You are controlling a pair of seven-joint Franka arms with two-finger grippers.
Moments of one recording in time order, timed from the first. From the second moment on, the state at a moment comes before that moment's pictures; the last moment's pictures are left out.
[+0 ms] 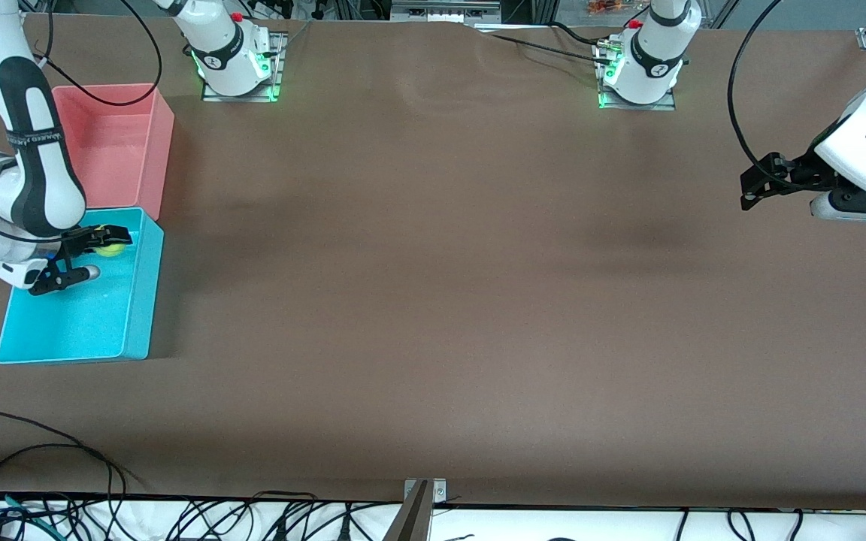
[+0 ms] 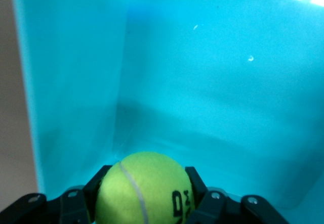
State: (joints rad) left arm -0.05 0.05 -0.04 -1.56 0.03 1.62 -0.01; right arm -0.05 0.47 -0.27 -1.93 0.11 2.05 -0.67
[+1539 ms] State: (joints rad) left arm -0.06 0.05 -0.03 -1.56 0.02 1.61 -0.02; right arm -0.02 0.49 -0.26 -1.45 0.12 1.65 -0.46
